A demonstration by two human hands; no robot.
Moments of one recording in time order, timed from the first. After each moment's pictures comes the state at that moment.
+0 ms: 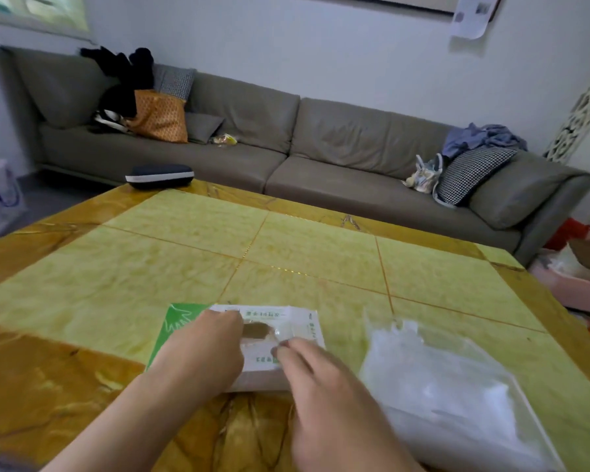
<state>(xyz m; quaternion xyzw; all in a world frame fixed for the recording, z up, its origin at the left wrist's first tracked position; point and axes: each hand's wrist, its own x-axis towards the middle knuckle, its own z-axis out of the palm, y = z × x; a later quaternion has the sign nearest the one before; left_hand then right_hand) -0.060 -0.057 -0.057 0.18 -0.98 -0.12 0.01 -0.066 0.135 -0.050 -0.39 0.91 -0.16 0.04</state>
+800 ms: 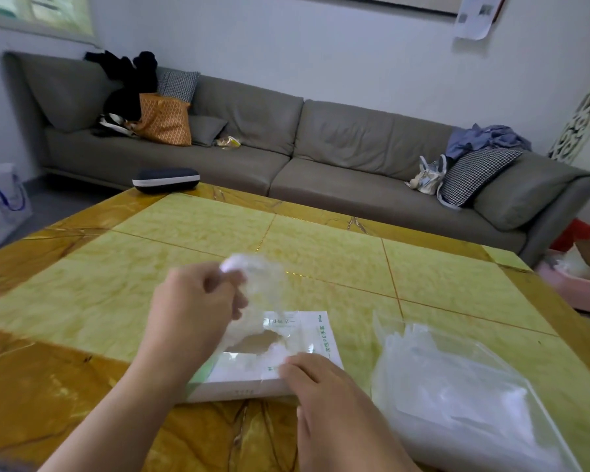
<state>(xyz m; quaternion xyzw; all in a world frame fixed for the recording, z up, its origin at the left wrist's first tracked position) -0.049 -0.079 -0.025 0.22 -0.79 -0.51 0.26 -0.078 0.125 -0.075 -0.41 0.90 -0.16 0.03</state>
